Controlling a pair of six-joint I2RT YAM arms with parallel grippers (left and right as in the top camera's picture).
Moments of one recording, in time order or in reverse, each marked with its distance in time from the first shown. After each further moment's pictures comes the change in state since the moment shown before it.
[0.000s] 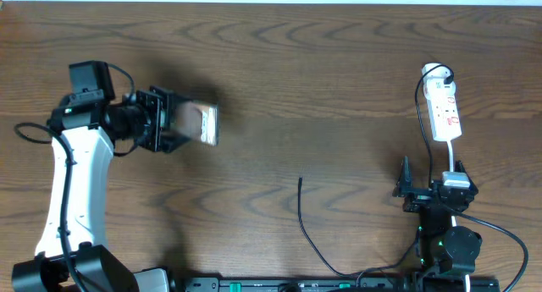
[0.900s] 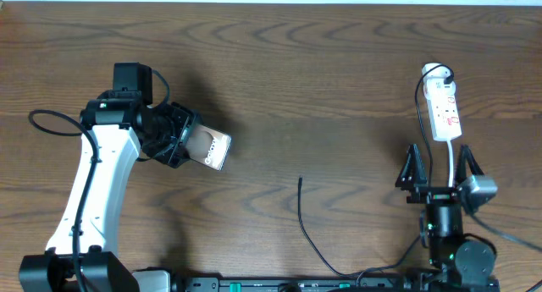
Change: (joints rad) left arm -0.174 -0.001 0.000 -0.094 -0.327 0.034; right arm 0.000 0.106 0.082 0.300 -0.140 0.313
